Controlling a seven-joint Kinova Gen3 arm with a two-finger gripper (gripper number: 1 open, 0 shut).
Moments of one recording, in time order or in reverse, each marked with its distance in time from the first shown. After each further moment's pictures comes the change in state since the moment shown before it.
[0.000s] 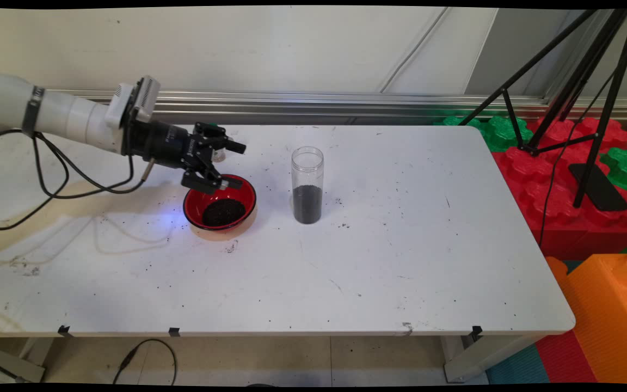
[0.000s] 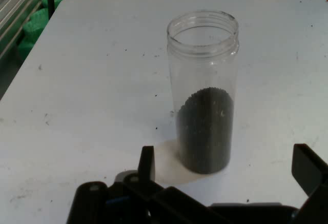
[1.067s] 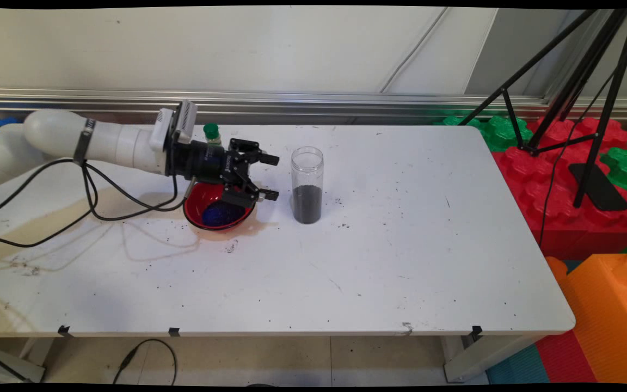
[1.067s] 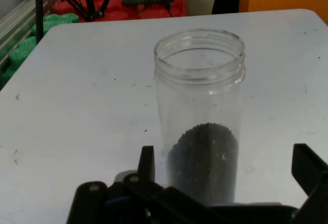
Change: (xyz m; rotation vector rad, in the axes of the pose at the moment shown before) arm -0.022 0.009 0.072 -0.006 0.110 -0.015
